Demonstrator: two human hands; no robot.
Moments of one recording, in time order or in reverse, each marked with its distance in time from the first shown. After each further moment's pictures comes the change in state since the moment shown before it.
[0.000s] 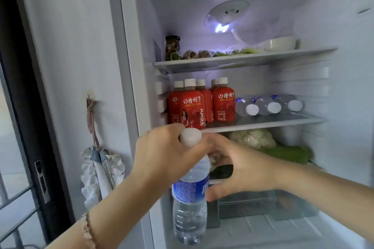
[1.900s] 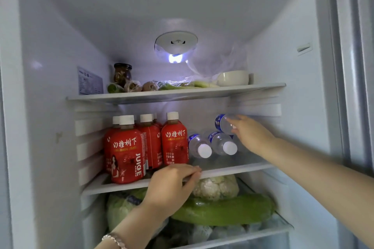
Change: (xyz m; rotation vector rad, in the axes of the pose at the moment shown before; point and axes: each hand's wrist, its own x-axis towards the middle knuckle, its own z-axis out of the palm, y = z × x) left_hand 0.081 0.046 0.178 -0.237 -0.127 0.353; right_hand 0.035 0.145 -0.208 -0.853 0.488 0.430
